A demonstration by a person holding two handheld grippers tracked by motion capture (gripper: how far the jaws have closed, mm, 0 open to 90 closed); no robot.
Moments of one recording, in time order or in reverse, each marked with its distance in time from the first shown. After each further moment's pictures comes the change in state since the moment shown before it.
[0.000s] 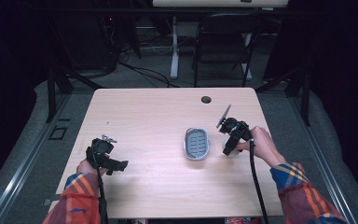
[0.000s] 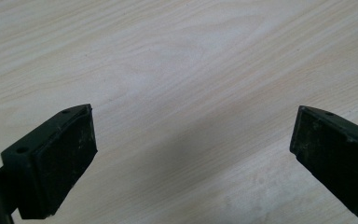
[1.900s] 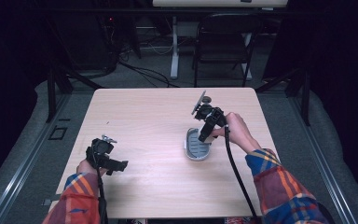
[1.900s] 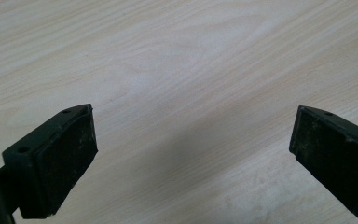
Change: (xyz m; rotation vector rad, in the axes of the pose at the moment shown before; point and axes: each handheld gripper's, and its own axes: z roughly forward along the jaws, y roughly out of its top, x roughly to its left) left arm 0.000 0.000 -0.001 -0.004 0.002 0.004; right arm 0.022 0.083 -0.020 -0.101 0.006 -0.095
